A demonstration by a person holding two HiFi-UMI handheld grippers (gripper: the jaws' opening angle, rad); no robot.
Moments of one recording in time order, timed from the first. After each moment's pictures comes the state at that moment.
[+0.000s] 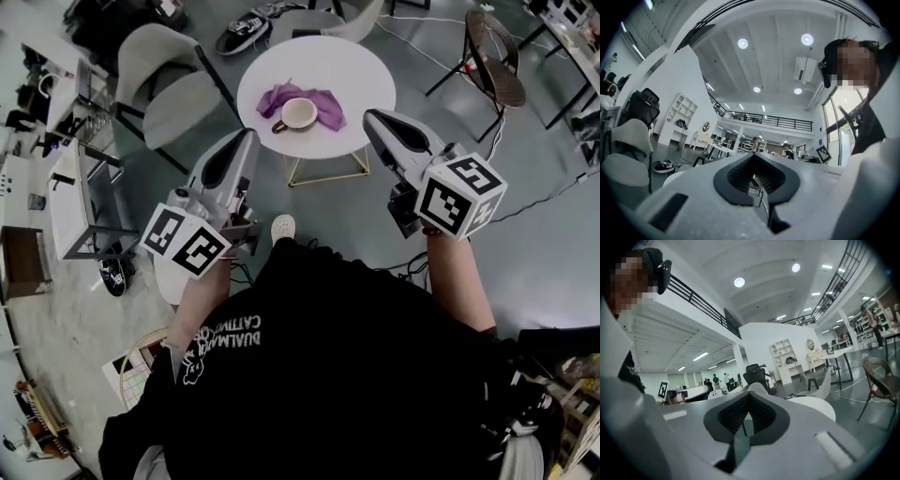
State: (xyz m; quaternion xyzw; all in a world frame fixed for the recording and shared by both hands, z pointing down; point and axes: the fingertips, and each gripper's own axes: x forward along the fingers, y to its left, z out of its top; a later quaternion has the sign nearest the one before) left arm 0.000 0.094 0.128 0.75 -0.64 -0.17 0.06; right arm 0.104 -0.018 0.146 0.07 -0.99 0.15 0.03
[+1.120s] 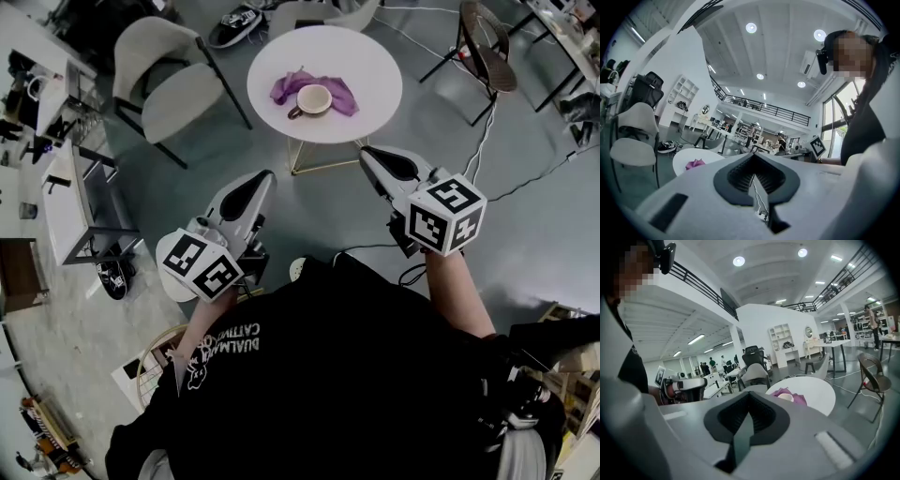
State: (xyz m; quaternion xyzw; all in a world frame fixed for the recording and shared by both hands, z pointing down) left arm -0.004 0.177 0.194 0.77 -0.61 -0.12 0.16; right arm 0.086 0.071 0.217 0.08 -0.98 0.15 0.14
